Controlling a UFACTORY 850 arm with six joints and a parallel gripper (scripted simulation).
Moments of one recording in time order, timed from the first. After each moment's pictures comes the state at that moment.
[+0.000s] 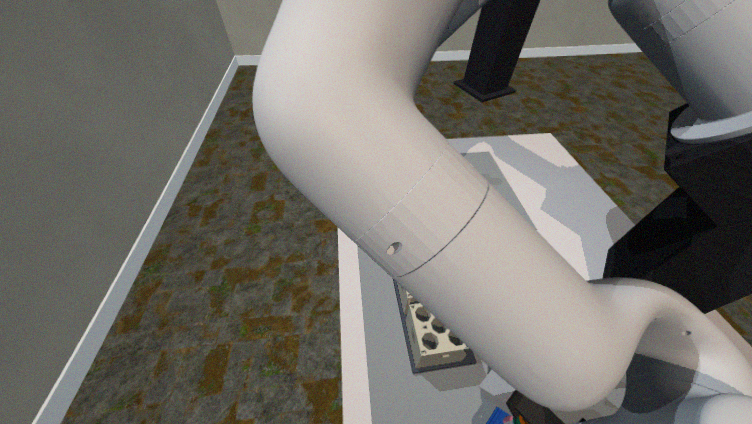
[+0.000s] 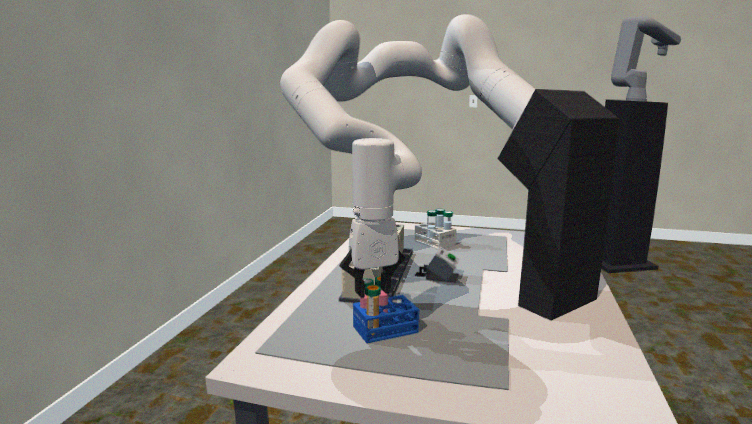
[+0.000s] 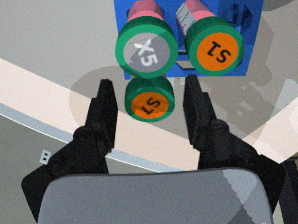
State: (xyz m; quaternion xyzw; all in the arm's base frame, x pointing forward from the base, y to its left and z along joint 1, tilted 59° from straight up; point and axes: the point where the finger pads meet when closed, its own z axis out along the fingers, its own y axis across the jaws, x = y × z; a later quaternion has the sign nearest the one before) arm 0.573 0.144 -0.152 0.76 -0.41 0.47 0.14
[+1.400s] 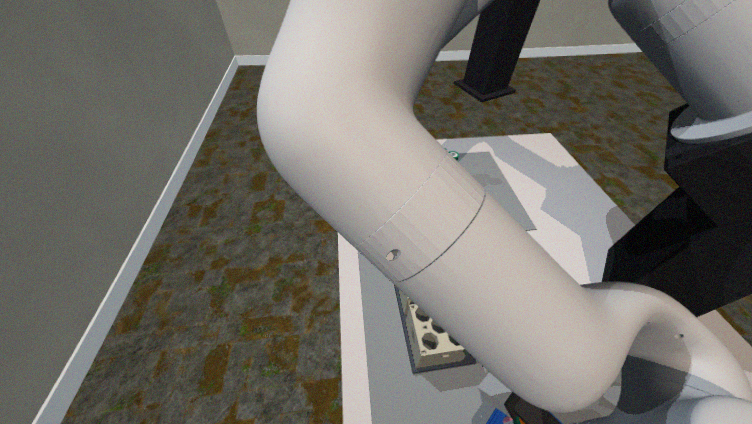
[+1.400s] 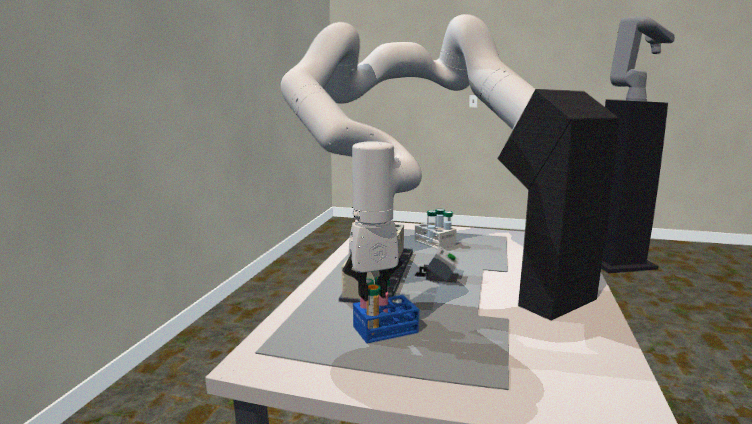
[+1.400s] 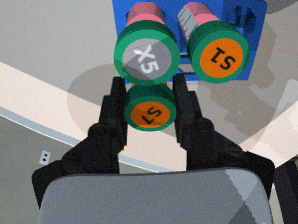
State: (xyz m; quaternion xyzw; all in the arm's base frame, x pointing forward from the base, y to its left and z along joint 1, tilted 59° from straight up) arm 0.577 0.140 -0.155 0.76 -0.41 0.47 0.14
